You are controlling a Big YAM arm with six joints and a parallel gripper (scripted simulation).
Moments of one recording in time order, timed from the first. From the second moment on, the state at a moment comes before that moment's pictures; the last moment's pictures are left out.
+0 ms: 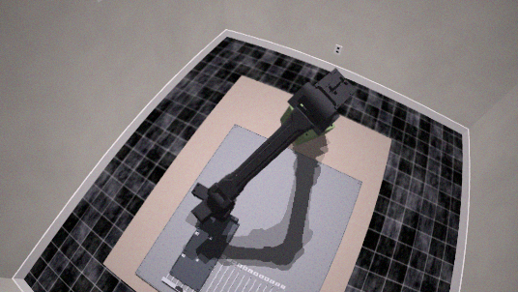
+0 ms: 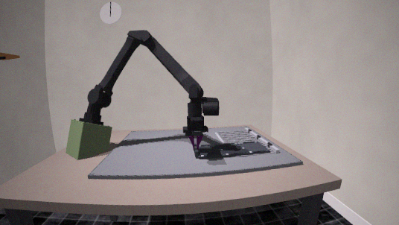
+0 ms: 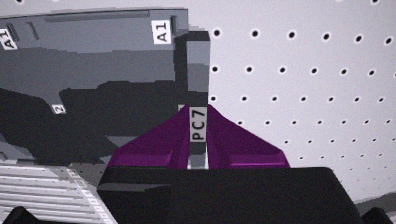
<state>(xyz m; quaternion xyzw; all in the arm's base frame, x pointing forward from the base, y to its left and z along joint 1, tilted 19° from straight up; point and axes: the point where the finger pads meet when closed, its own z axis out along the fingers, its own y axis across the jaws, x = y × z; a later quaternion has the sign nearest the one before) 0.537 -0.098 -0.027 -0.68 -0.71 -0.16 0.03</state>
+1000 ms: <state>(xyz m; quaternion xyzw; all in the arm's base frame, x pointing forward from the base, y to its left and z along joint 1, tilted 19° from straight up) 0.558 -0.098 -0.022 -0.69 -0.71 -0.16 0.03</state>
